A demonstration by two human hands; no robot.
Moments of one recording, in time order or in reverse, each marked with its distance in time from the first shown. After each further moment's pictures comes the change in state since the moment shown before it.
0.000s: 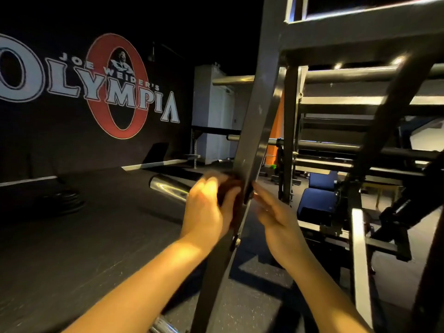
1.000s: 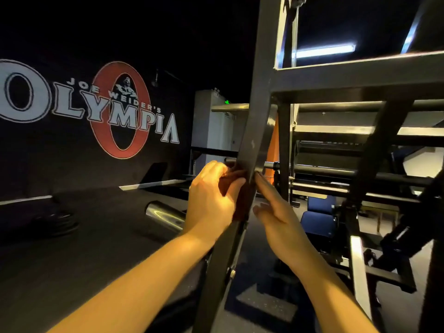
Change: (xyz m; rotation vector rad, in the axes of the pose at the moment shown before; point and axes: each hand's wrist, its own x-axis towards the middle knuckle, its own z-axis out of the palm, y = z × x) left_hand 0.054 0.044 -0.004 -0.046 0.079 0.185; right_hand 0.048 -0.032 -0.027 -0.110 -0.054 -0.077
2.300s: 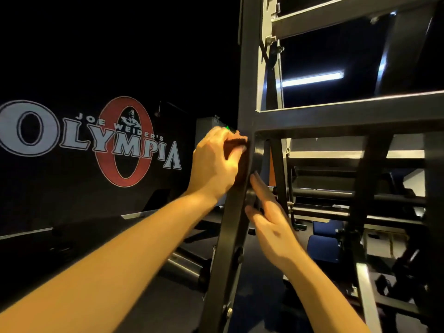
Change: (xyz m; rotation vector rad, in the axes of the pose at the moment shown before) left_hand 0.114 0.041 0.002 0.100 0.089 0.247; right_hand 0.045 -0.032 -0.012 0.240 0.185 -0.095
